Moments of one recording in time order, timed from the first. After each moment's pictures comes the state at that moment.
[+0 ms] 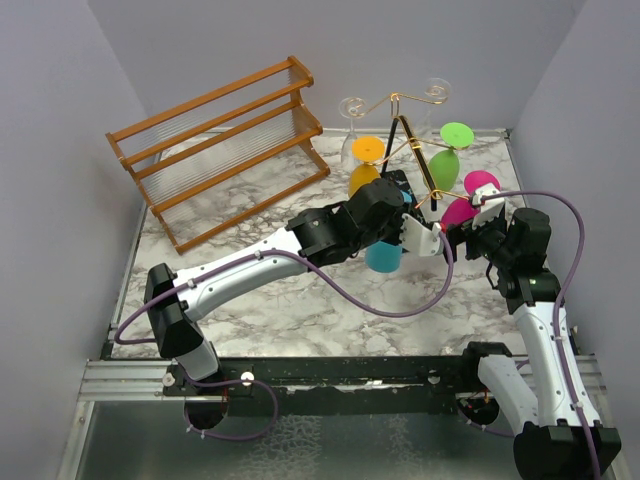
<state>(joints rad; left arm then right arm) -1.11 1.64 1.66 -0.52 -0.23 0.98 -0.05 0.76 0.72 -0.39 -0.41 -0.31</state>
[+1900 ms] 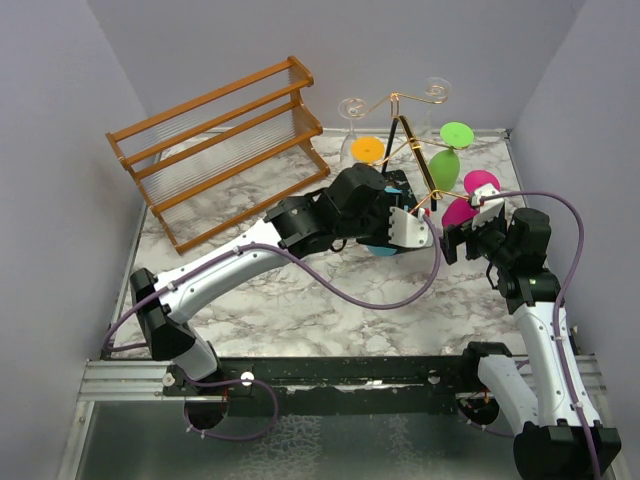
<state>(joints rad) -1.06 1.59 1.71 -0.64 0.05 0.80 -0.05 0.76 0.72 -0.39 -0.41 -0.33</state>
